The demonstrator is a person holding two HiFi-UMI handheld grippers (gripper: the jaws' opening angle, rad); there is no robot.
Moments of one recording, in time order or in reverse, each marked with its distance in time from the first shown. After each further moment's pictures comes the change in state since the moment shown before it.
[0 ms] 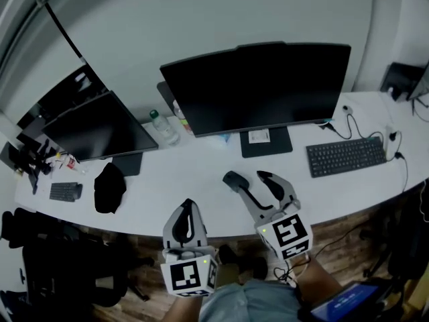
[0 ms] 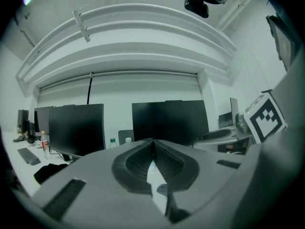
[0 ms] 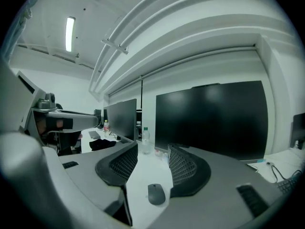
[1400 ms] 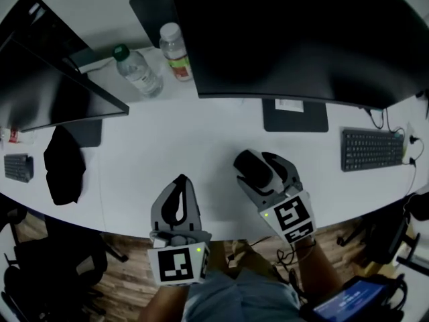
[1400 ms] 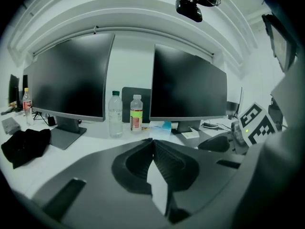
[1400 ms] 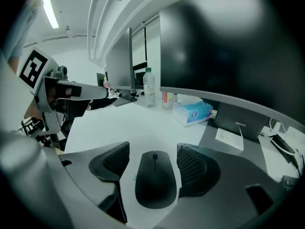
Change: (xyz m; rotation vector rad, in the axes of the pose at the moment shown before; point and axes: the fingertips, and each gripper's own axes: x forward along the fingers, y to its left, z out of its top) left arm 0.127 0.087 -0.158 -0.156 0.322 -0.077; right arm 0.148 0.003 -0.179 -0.006 0.487 0.140
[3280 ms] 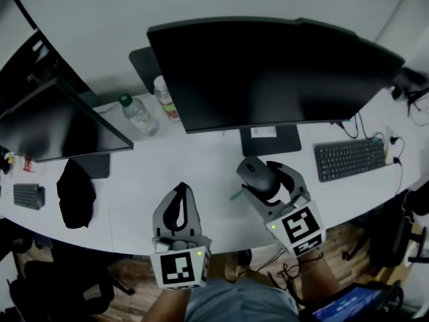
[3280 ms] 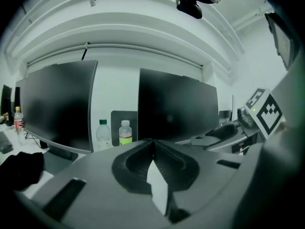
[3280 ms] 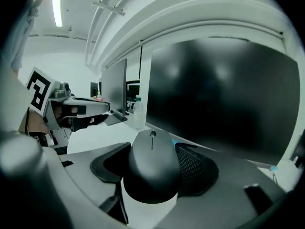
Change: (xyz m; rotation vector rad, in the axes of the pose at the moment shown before) left arm -0.015 -0.037 0.075 0.067 -0.165 -0.065; right arm -0.092 -0.030 0.080 -0.029 -0.146 -0.148
